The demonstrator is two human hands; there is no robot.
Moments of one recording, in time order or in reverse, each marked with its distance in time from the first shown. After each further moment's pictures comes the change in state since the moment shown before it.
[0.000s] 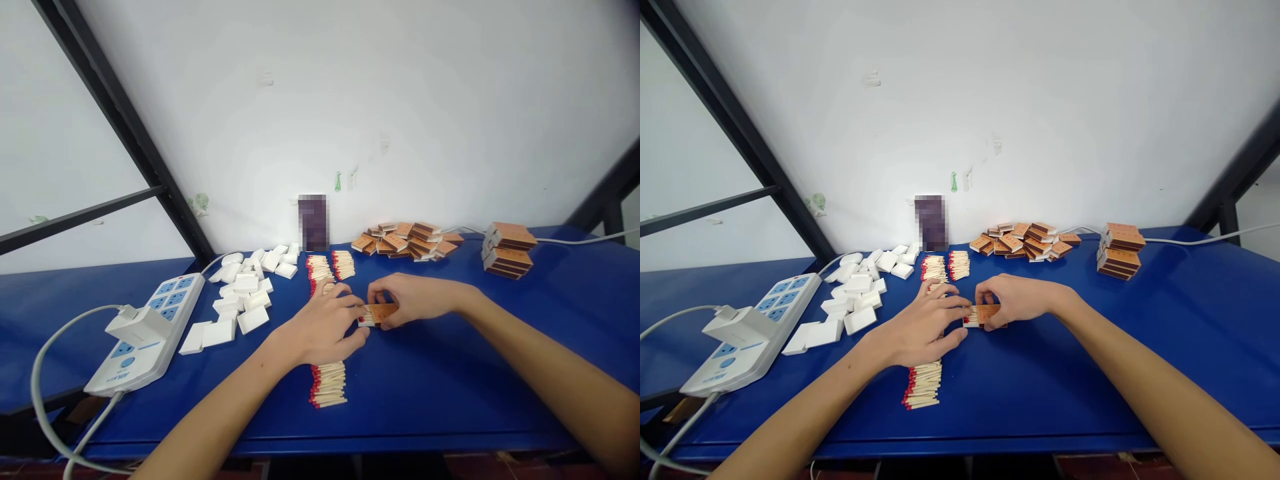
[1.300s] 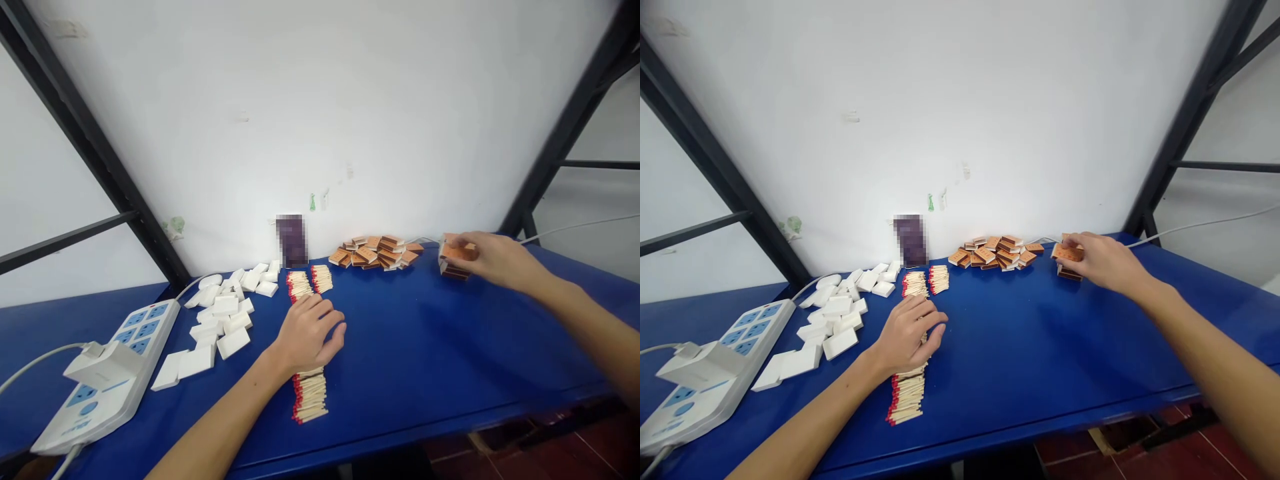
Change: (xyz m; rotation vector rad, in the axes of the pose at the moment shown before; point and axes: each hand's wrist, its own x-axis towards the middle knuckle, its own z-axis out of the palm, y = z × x) left_hand 0.008 -0.006 0.018 0.132 0.472 0.132; right_hand -0.138 0.113 -0.044 -0.428 0.786 0.633
